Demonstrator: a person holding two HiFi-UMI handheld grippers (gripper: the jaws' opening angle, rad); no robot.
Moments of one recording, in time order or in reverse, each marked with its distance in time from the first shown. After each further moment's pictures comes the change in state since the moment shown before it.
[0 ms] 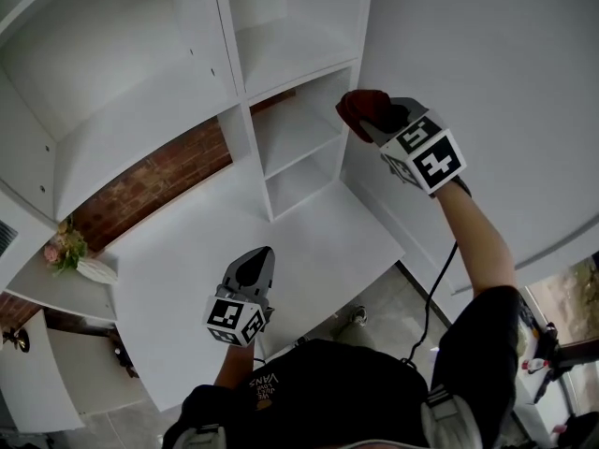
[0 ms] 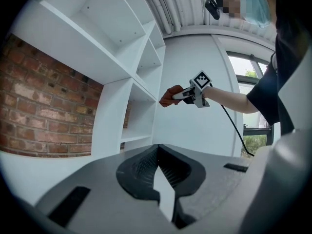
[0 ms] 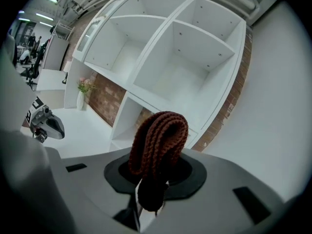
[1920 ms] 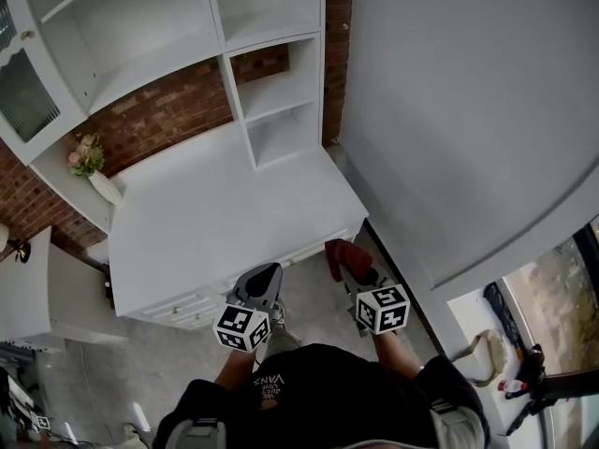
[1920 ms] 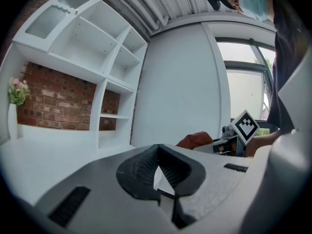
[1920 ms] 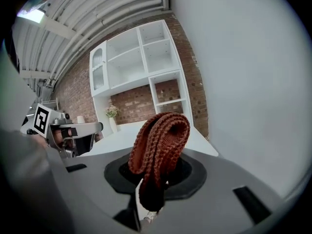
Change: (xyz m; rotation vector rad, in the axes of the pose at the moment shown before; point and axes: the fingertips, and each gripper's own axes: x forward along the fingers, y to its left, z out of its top) left arm -0.095 -0.286 -0.104 0.006 0.075 0.144; right arm -0.251 0.279 -0.324 0.717 -0.128 0.209
